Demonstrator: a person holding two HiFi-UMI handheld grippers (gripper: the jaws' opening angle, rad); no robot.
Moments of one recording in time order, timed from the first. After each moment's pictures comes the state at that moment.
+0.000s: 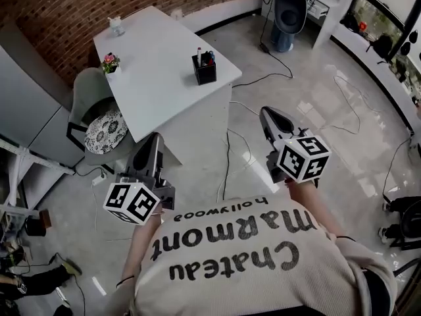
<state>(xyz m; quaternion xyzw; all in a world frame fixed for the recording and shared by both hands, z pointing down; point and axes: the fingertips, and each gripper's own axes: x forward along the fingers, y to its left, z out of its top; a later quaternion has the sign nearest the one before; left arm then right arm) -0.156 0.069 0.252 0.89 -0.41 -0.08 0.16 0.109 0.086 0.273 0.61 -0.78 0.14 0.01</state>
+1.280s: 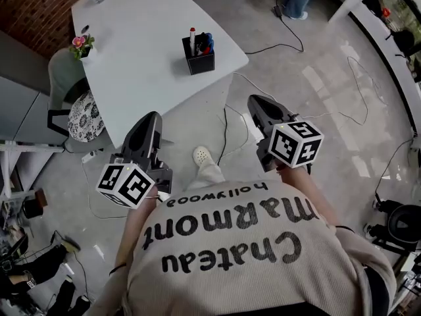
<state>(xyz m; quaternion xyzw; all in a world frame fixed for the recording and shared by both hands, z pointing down) -0.082 -0.107 0.339 0.87 -0.42 -0.03 0.25 0.148 -0.093 0.393 0.55 -0.79 0.28 0.03</state>
